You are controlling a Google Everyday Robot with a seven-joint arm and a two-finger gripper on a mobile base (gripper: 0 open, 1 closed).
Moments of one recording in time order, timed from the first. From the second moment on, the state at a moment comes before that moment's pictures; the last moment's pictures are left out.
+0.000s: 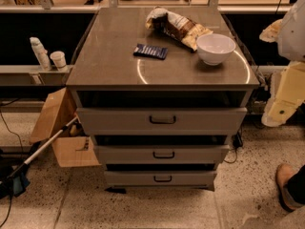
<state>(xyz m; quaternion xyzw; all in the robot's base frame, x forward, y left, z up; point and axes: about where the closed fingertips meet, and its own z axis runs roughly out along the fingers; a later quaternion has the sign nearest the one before) 0.438 -0.216 0.977 -0.60 0.78 -0.04 0.16</state>
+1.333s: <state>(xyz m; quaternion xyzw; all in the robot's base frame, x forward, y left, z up) 0.466 -0.245 0.920 -0.61 0.77 0.05 0.20</state>
